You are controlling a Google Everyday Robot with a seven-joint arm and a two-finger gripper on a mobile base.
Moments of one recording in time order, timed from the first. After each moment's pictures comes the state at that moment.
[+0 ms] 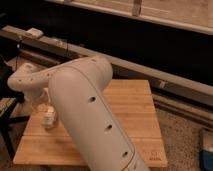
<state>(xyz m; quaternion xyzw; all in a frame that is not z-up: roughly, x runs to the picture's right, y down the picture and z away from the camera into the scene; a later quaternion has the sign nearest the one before) -0.344 0.116 0.814 -0.26 0.19 0.56 0.76</state>
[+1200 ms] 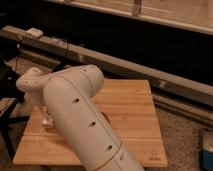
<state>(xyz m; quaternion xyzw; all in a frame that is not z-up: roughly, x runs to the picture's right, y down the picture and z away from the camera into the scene) -0.338 0.136 0.881 -0.28 0.24 0.56 0.75</state>
